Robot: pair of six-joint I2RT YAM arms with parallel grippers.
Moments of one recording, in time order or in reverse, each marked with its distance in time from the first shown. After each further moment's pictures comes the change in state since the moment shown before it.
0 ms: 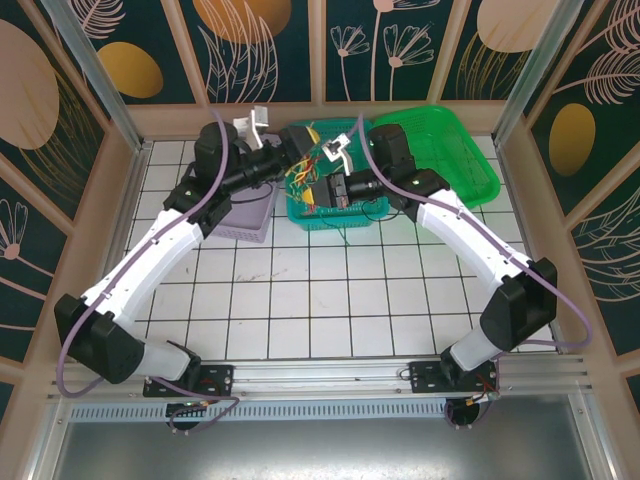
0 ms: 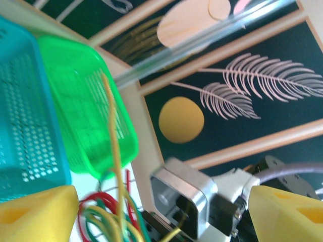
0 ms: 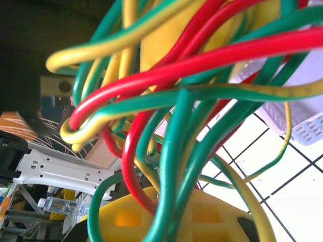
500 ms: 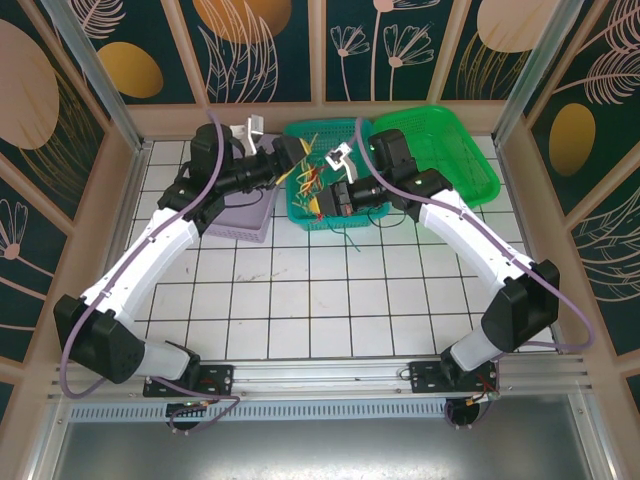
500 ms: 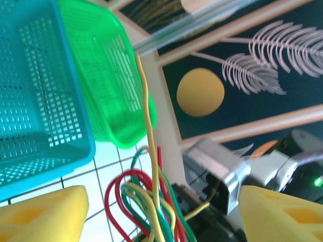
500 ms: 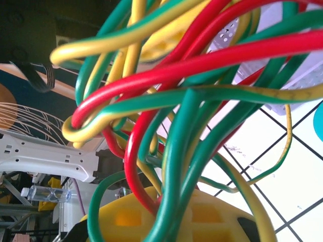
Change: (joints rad) left arm 0.013 0.006 -0.036 -0.109 0.121 0.062; right arm -0.005 -0.007 0.003 -0.159 0.044 -0.113
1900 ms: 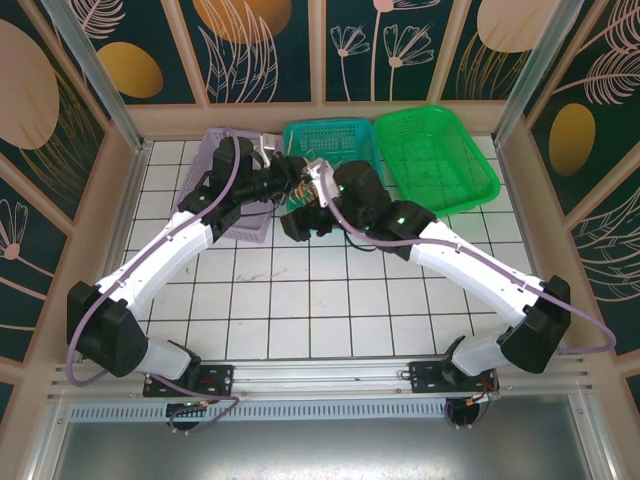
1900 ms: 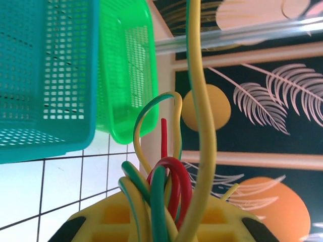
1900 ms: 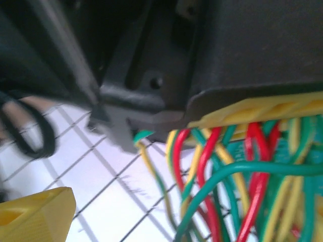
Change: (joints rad) left arm -0.052 0.043 -0.071 0.072 -0.133 -0.312; right arm 0.344 -0.095 -0.070 0.148 0.904 -0.126
